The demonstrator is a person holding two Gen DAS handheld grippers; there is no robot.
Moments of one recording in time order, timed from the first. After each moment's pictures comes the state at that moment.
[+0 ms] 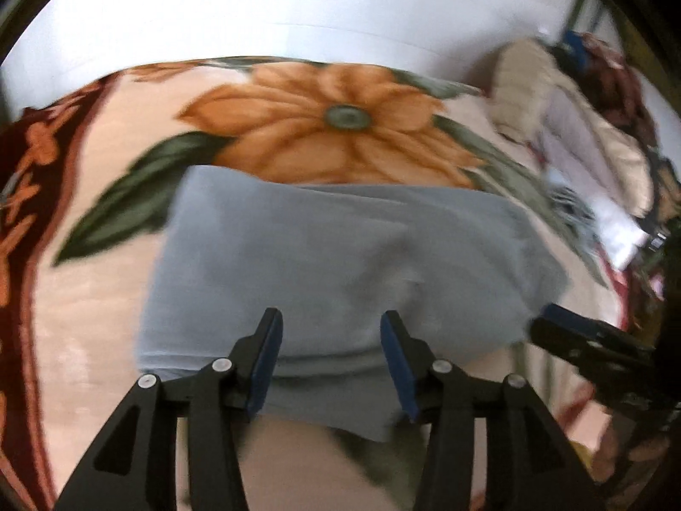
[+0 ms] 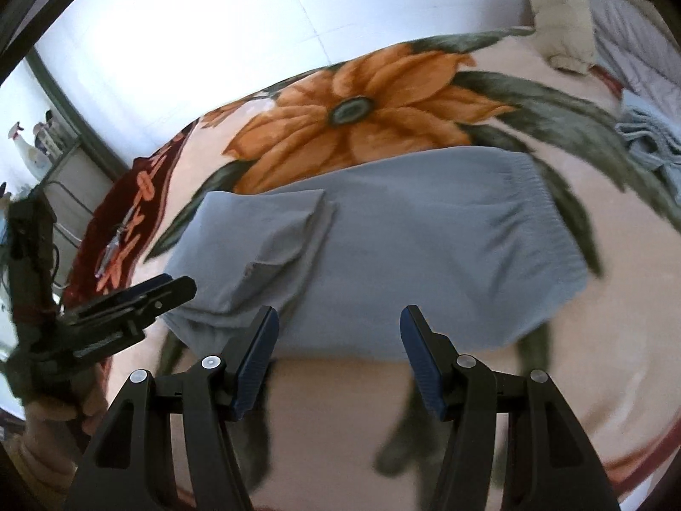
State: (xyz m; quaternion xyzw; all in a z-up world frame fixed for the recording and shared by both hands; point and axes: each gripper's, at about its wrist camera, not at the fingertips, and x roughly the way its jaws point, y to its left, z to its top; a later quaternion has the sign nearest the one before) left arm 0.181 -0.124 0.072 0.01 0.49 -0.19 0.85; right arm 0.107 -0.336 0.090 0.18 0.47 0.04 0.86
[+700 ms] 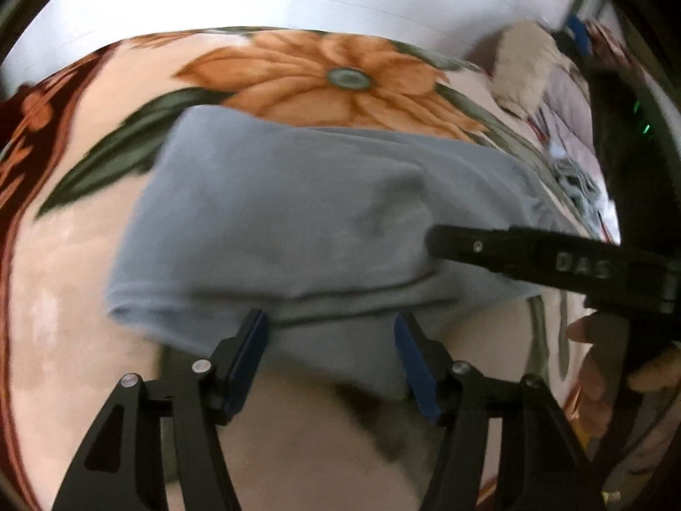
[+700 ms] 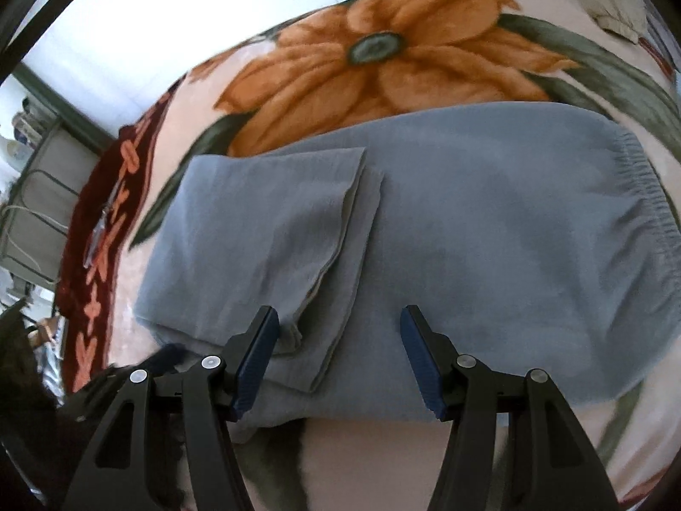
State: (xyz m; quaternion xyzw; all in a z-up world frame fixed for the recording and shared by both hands) left arm 0.149 -0.113 0.037 0.00 0.51 -0.20 0.84; right arm 0.174 -0.296 0.044 0.19 0.55 0.05 0.81
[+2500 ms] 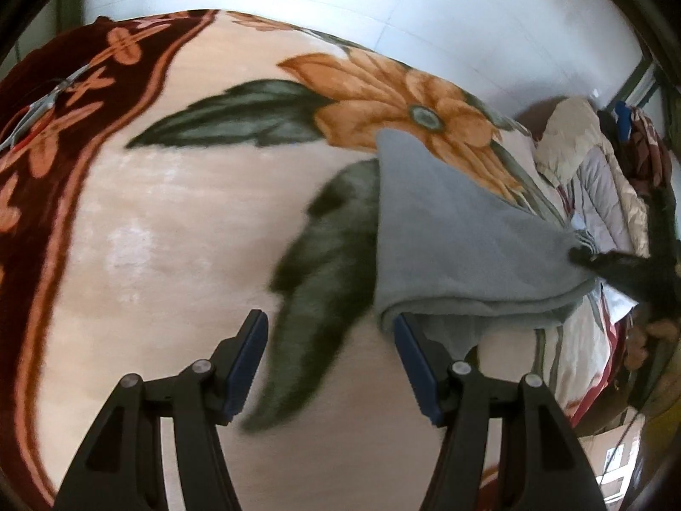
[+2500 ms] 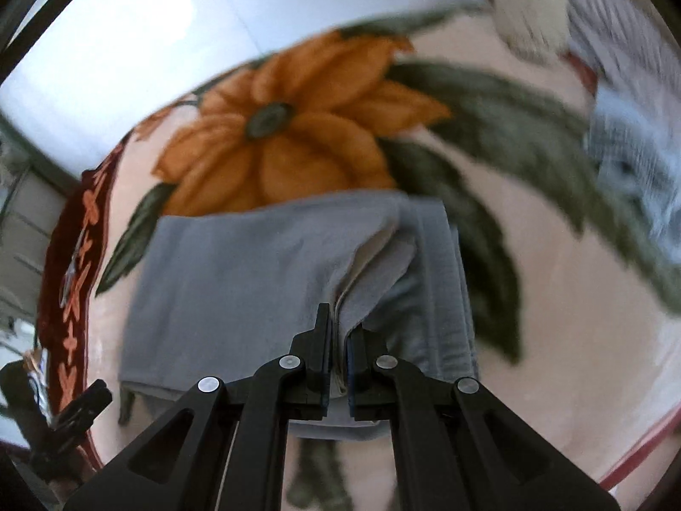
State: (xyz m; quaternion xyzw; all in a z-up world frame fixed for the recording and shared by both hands) left arm 0.143 -0.041 0.051 -0.09 0.51 -0.15 0.84; right arm 0.167 -0.422 0.081 0.20 0.54 -0.03 0.82
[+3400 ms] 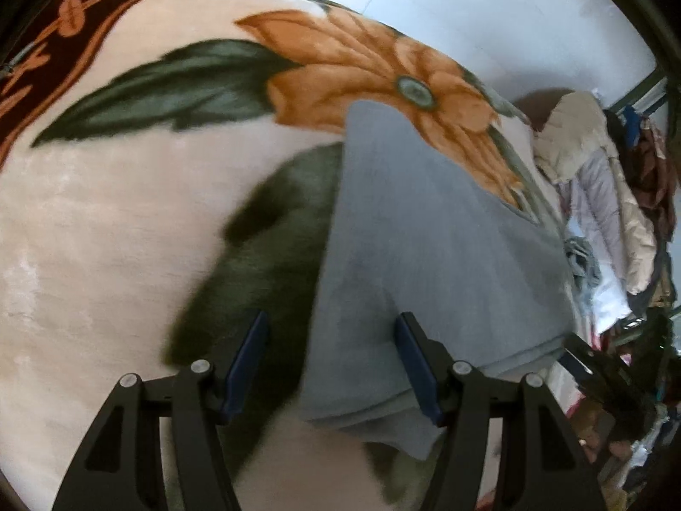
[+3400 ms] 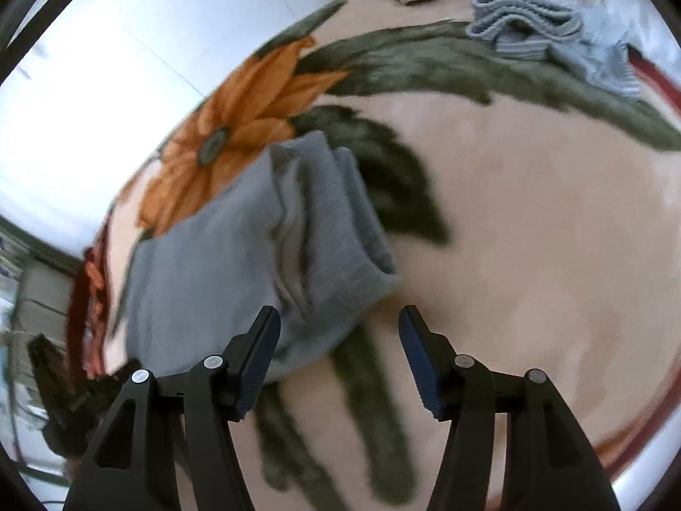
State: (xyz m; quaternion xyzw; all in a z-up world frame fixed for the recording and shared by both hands) left arm 0.202 -0.088 0.017 -0.13 0.56 -0.18 0.80; right arm 0.083 -0.457 0.045 0.33 0.47 -0.08 0.82
